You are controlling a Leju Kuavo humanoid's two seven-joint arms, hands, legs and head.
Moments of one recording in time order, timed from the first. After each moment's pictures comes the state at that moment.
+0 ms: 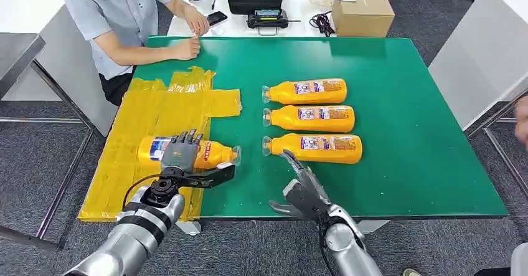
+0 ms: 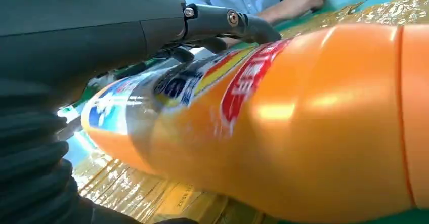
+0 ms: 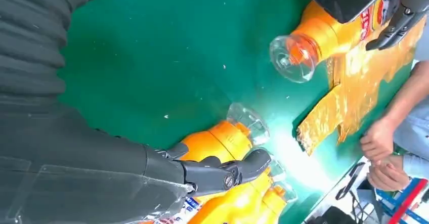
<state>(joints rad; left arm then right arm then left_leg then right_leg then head) -0.53 -0.19 -0.25 -0.69 -1.57 0.20 0.30 -0.14 0.11 0.21 -1.14 0.53 0.13 -0.52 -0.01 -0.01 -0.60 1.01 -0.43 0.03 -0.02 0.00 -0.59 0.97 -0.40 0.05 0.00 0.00</state>
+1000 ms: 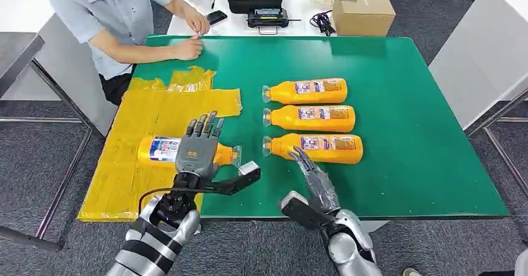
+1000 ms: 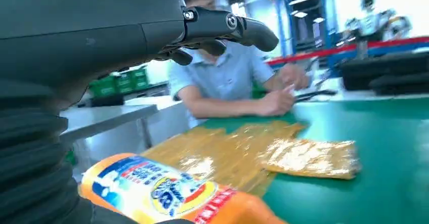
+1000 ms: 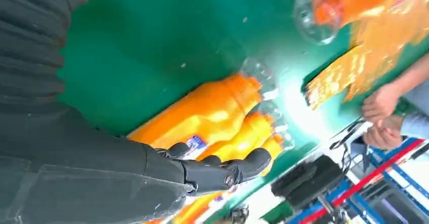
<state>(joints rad) -0.32 -0.21 -0.43 -1.20 -1.57 0.27 0.29 -0.05 0.11 0.19 -1.29 0.77 -0.06 -0.51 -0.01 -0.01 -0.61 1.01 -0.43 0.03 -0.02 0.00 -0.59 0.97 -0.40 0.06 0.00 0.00</state>
